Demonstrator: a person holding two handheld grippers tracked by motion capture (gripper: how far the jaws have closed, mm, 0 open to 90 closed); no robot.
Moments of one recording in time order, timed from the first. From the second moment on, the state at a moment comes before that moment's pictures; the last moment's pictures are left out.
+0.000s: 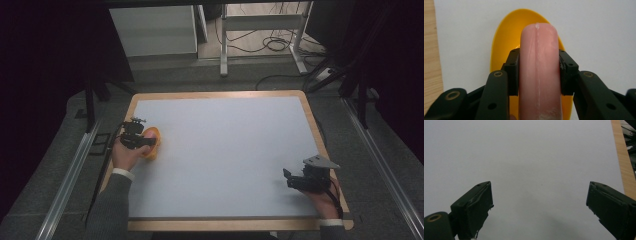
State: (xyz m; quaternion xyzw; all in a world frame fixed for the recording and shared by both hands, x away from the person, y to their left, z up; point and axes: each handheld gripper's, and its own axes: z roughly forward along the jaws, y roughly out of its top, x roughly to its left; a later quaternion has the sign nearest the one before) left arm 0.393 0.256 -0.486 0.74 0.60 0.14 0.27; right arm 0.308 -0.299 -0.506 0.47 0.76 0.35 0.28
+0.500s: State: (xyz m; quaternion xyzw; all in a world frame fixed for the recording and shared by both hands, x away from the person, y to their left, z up) left arm 0.355 0.261 -0.459 0.74 0.55 0.17 0.35; right arm 0.306 -0.297 -0.506 0.47 0.76 0.35 0.28
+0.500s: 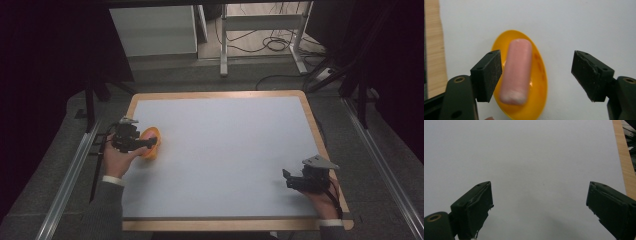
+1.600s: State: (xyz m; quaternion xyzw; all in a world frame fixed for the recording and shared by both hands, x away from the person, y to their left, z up) left arm 0.273 0.269 -0.508 0.75 0.52 0.12 0.39; right arm 0.303 -0.297 -0.501 0.46 0.76 0.36 0.29
